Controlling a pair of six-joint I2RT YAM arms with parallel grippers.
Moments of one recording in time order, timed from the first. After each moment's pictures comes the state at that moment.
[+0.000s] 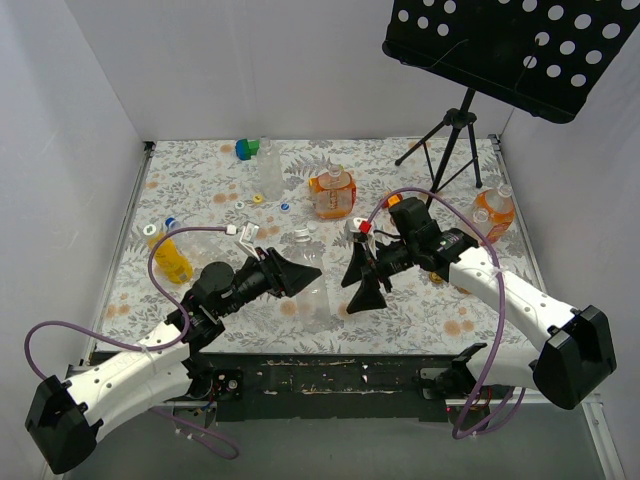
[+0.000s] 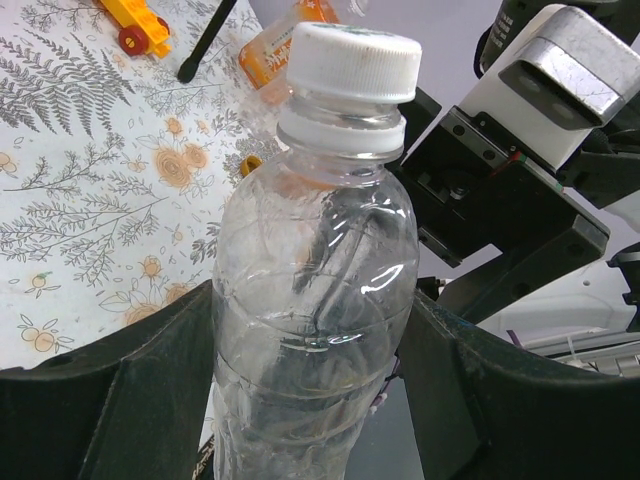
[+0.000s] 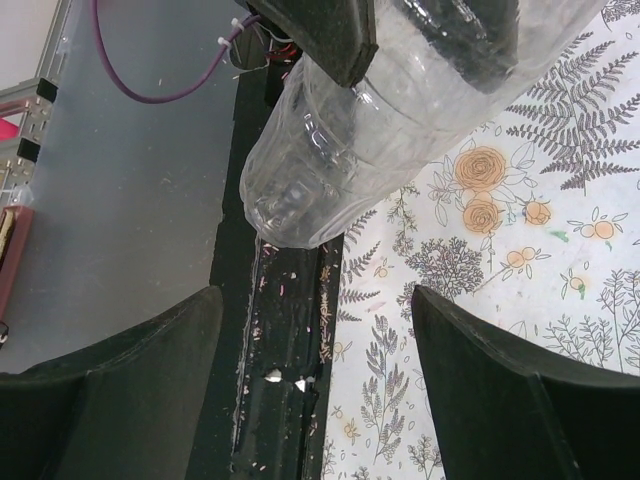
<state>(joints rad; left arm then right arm) -0.77 0.73 0.40 0.31 0.17 -0.90 0.65 1.23 0.95 -0.56 -1.09 -0.35</state>
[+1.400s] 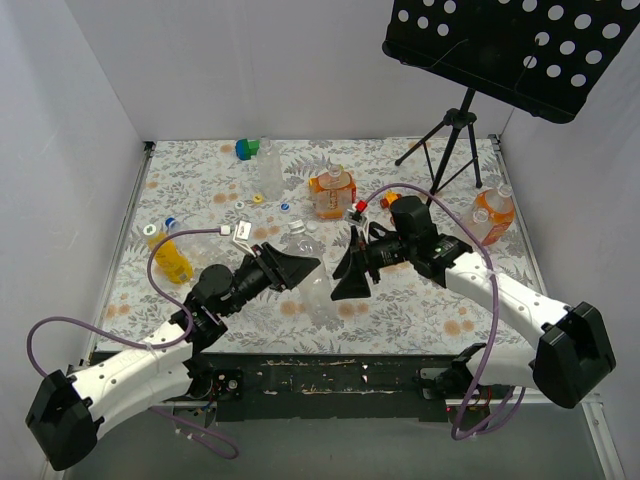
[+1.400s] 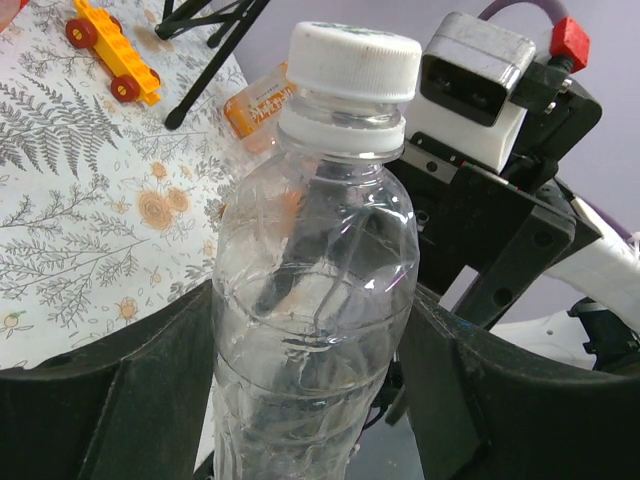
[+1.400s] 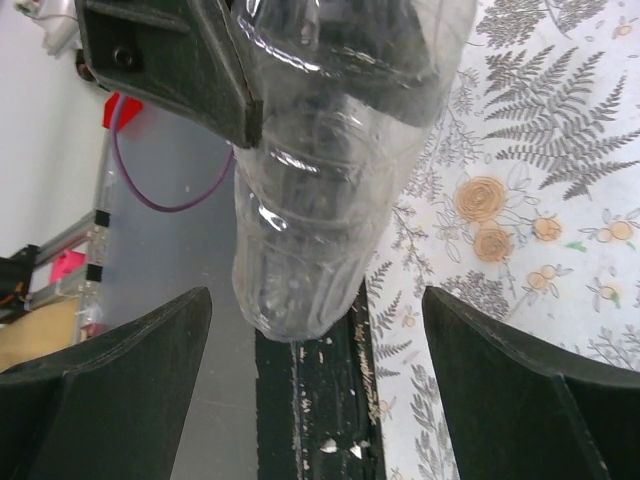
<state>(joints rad) -0.77 0.75 0.37 0.44 0.10 -0.98 0.66 1.22 0.87 -0.18 -1.01 0.16</state>
